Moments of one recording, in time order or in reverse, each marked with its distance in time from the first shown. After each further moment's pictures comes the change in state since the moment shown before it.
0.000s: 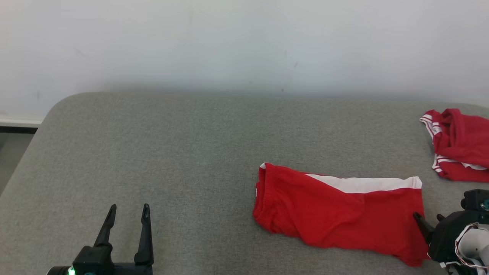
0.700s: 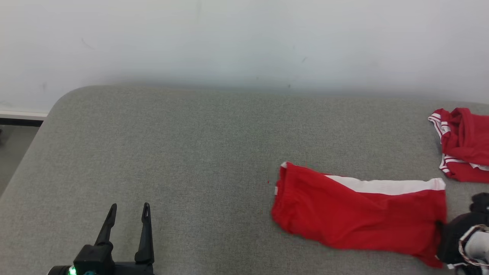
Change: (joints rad) left arm -0.014 -0.001 -0.010 0.015 -0.008 0.009 -0.007; right arm -0.070 0.045 -0.025 0.182 -0.065 0.001 0.008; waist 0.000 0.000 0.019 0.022
